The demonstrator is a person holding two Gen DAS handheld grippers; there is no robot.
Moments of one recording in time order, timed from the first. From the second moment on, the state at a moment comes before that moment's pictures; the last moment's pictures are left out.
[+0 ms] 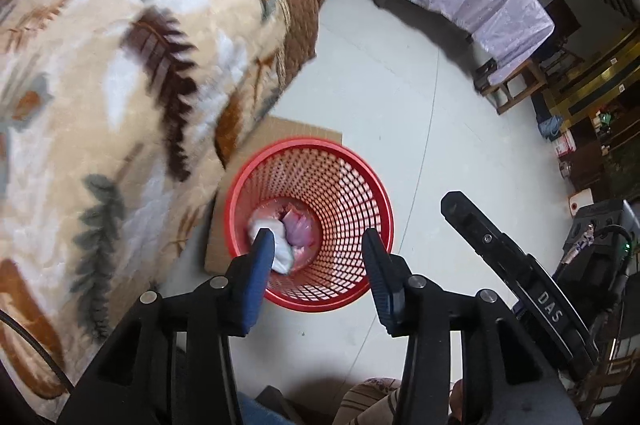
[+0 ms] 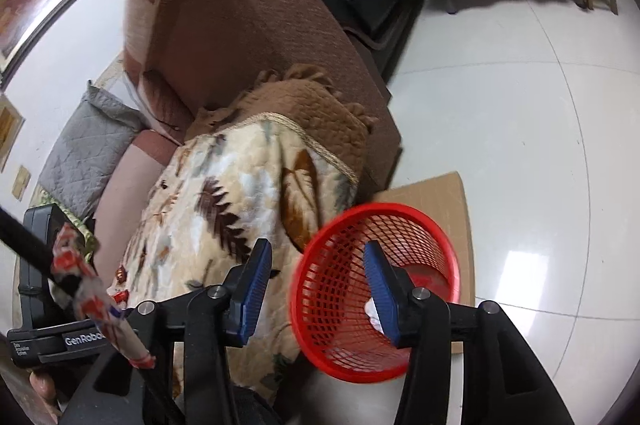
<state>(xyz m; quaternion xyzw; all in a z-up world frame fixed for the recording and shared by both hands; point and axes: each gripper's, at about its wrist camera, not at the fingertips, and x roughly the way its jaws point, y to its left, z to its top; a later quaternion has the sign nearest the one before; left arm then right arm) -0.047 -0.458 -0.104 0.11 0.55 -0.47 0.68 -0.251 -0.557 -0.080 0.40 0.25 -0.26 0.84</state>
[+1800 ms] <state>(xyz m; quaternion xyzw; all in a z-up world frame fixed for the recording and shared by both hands) 0.084 0.013 0.009 -0.22 0.43 -0.20 0.85 0.007 -0.255 -0.004 0.27 0.31 0.10 0.90</state>
